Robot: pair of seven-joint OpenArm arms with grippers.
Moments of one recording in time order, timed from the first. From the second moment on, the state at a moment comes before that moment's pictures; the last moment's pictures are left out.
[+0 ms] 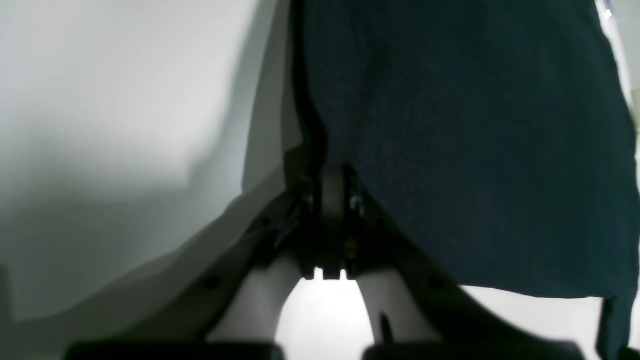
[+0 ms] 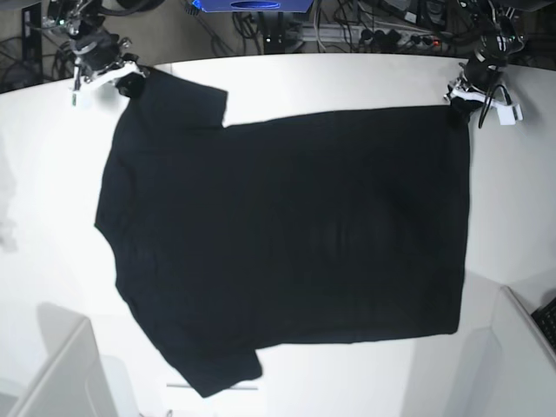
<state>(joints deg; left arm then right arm) 26.7 -10.7 -38.7 82.7 -47.7 -28.5 36.9 -34.1 3.3 28.8 96.1 39.5 20.6 -43.8</state>
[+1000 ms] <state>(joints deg) 29.0 -10.2 -38.7 100.7 -39.8 -28.2 46.2 -33.8 3.4 28.3 112.3 37.1 19.3 -47.1</state>
